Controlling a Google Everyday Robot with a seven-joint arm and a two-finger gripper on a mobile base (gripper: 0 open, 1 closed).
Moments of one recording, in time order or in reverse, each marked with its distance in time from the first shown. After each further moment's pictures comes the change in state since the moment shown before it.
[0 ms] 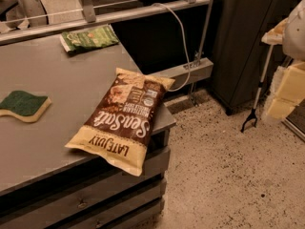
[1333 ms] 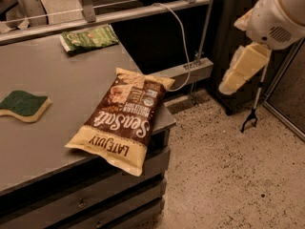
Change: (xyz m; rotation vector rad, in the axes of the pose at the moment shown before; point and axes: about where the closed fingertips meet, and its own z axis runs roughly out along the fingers) arm -0.051 -0.061 0.035 0.065 -0.197 0.069
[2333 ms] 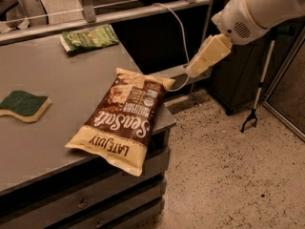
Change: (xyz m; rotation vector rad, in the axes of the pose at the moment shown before) arm -0.058 -0.034 0.048 0.008 -0.223 0.120
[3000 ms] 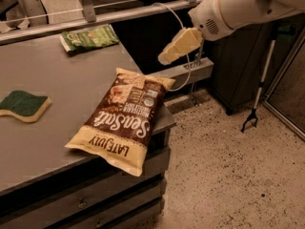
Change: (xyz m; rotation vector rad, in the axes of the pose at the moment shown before) arm -0.050 -0.011 0.043 -0.009 -0.179 0.032
